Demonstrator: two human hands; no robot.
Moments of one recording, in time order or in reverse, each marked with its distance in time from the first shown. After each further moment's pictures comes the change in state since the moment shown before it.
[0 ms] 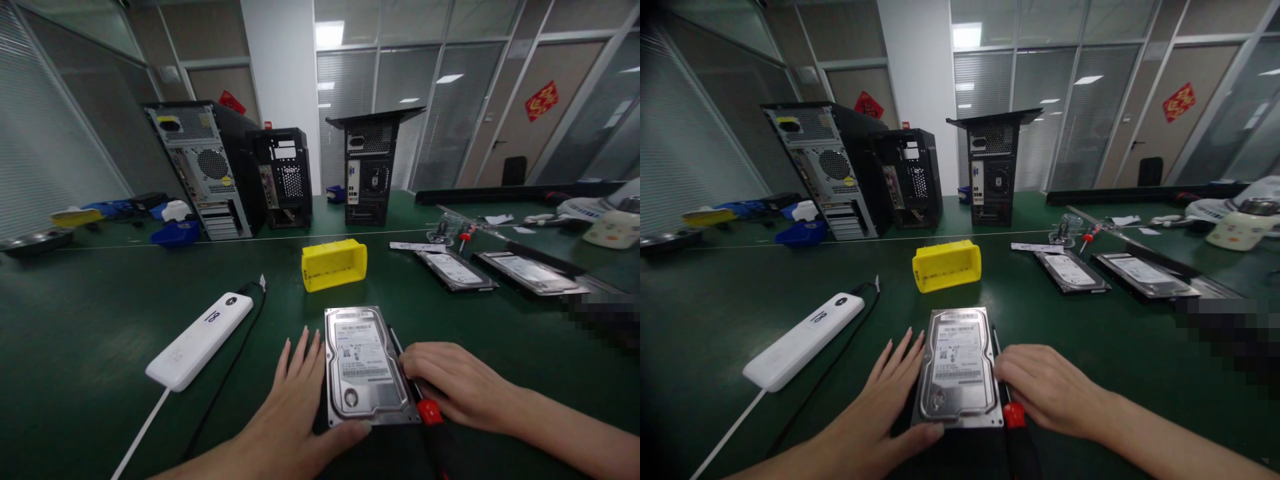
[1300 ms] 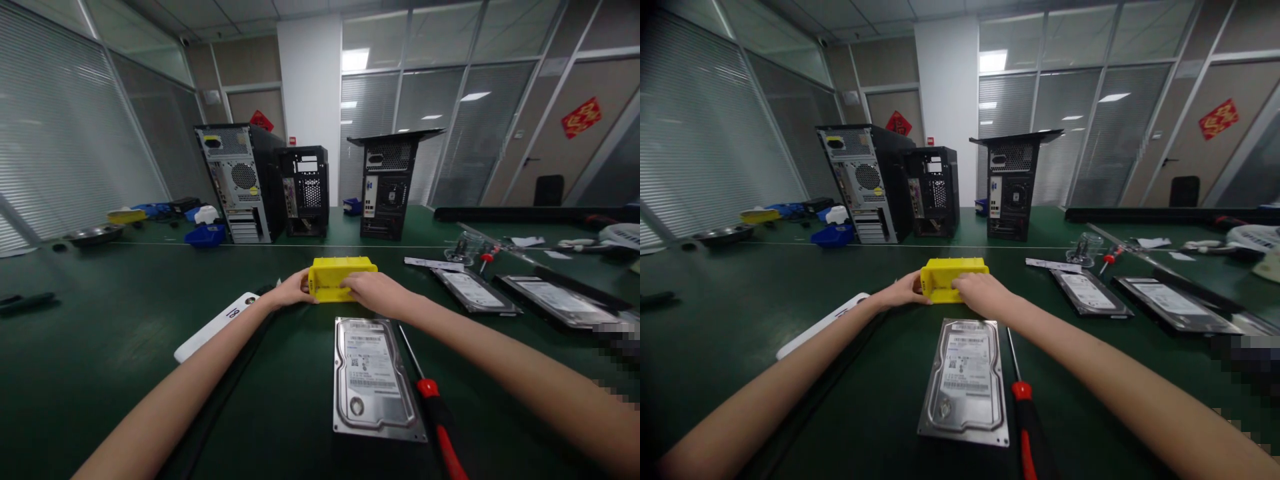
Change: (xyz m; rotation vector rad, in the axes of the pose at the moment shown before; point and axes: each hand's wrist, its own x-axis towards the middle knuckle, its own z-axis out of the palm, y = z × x) left_hand 0.132 -0.127 -0.063 -0.830 0.218 0.104; right_hand 0.155 0.049 -0.018 -0.251 -0.118 0.133
